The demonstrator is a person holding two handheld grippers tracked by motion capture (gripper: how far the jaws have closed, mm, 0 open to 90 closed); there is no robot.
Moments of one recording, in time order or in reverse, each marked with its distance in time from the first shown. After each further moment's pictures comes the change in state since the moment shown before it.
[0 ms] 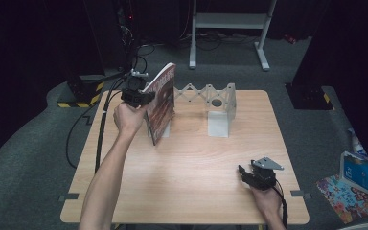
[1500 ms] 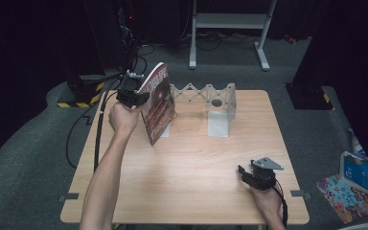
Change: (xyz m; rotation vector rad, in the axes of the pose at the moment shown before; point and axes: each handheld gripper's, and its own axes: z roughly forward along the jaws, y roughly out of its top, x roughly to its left) left arm 0.016 -0.007 0.003 0.028 0.085 0.032; right arm 0.000 0.000 0.000 0.002 0.002 -0.003
